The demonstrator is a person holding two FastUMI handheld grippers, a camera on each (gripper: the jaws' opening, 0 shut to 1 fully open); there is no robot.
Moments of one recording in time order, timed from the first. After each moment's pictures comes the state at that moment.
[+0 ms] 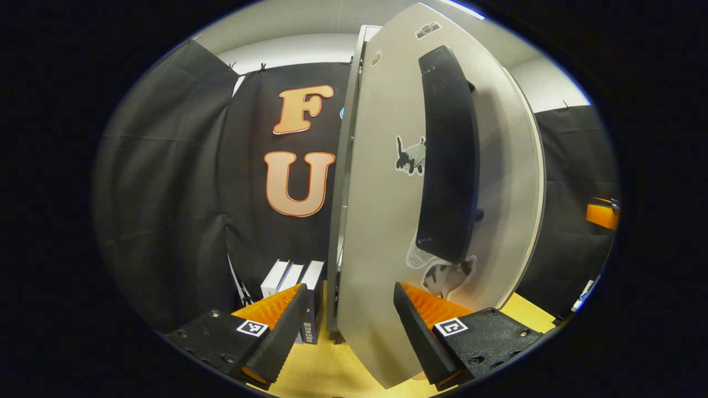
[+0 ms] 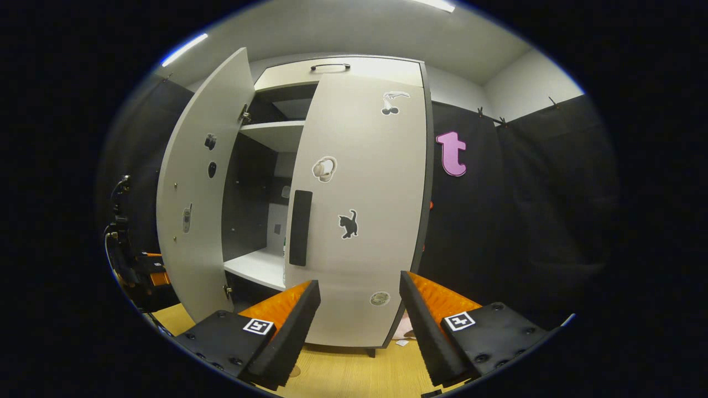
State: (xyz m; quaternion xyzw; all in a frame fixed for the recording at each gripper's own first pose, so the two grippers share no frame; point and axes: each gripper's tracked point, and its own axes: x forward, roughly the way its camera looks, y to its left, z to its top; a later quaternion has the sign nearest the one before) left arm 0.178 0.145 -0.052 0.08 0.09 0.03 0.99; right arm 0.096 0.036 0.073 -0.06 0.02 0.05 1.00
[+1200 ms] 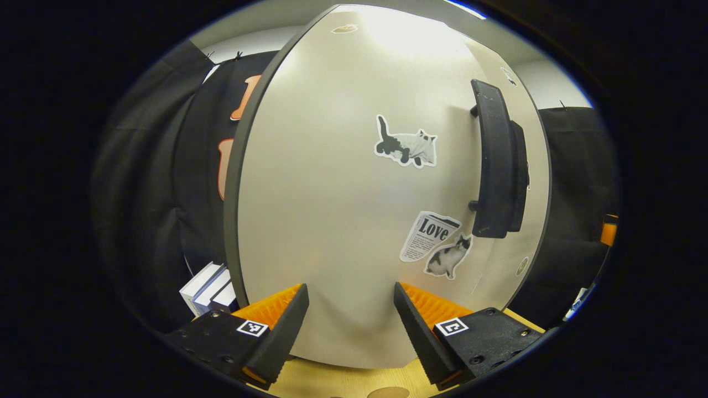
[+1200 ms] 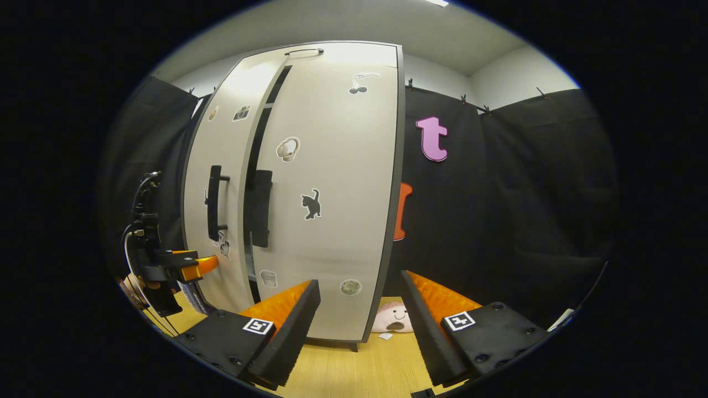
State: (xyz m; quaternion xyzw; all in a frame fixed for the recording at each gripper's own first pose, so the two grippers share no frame) left arm 0.285 0.047 -0.109 0.05 0.11 -0.03 0.99; right arm 0.110 -0.009 0.054 -0.06 0.05 0.00 1.00
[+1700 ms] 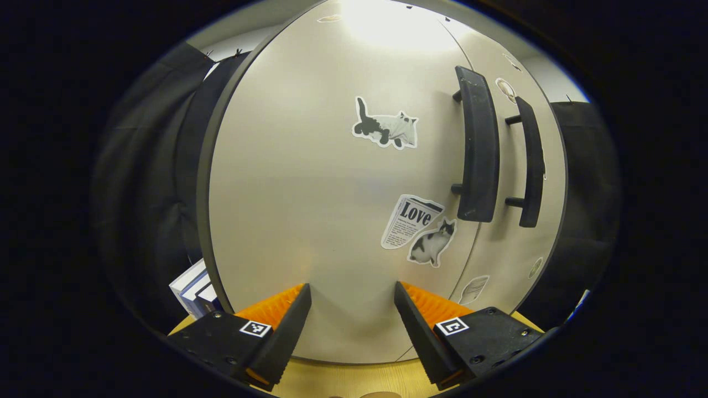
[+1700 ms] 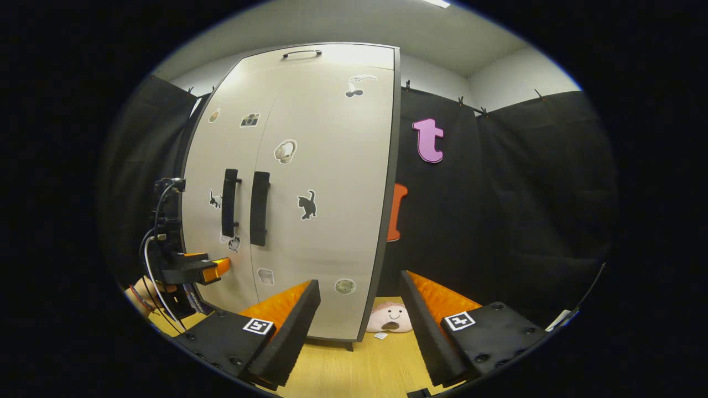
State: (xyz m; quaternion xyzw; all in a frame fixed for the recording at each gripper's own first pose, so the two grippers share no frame) left arm 0.289 0.030 -0.123 0.06 0.12 0.00 0.99; right arm 0.099 -0.014 0.054 -0.06 0.05 -0.01 1.00
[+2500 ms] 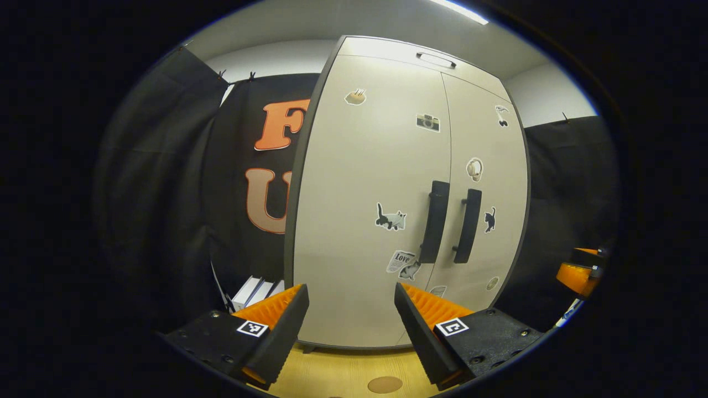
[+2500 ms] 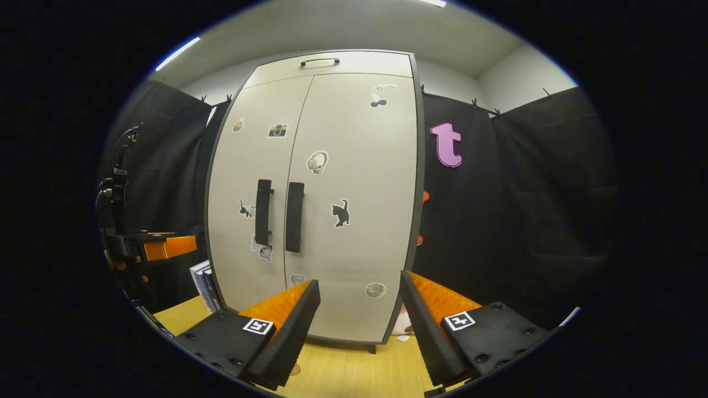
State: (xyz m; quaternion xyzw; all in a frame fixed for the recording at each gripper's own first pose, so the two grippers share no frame) left arm 0.157 0.055 0.010 0.06 0.06 0.01 1.00; right arm 0.085 0.034 0.059 -0.05 0.04 0.05 1.00
